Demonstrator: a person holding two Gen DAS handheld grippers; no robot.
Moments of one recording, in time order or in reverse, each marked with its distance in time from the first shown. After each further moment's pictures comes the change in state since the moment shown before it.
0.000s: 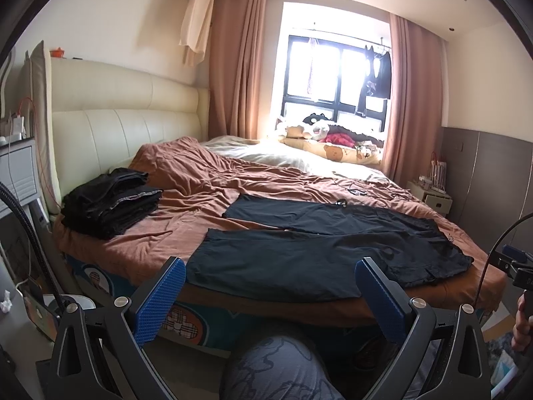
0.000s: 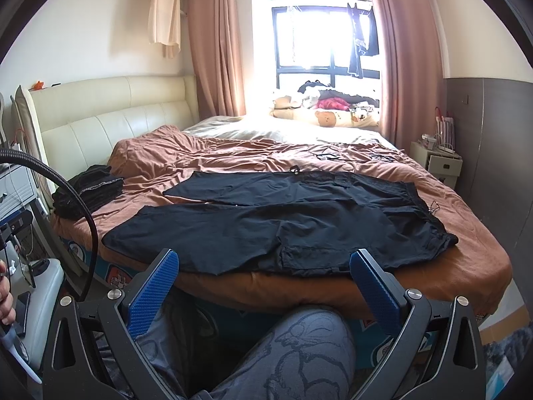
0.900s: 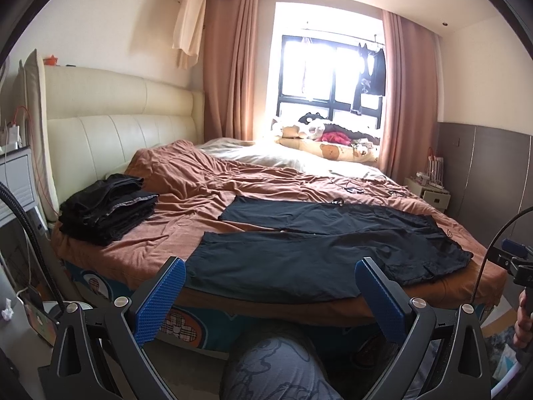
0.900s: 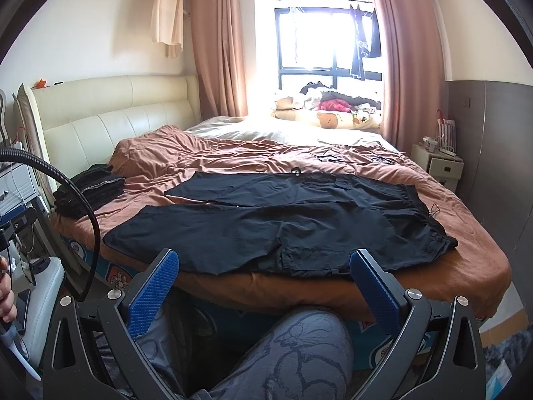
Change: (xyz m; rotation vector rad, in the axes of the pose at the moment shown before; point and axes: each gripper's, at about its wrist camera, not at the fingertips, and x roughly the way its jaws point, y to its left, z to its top) left arm 0.001 -0.014 0.001 0.027 -0.001 -0.001; right arm -0.001 -0.002 0.001 -0.009 -0.003 0.008
